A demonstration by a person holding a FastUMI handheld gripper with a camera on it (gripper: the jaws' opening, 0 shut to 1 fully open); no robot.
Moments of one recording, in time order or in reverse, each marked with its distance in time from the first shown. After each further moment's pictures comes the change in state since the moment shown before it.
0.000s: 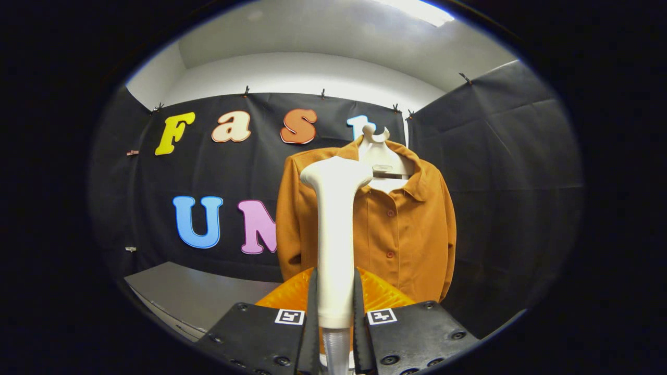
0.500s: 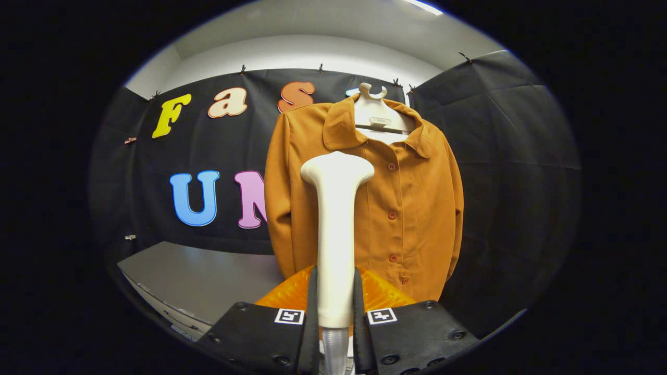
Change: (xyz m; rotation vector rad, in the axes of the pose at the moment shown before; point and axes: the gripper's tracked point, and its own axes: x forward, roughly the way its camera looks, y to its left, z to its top) arm 0.002 -0.006 -0.070 0.004 0.132 0.017
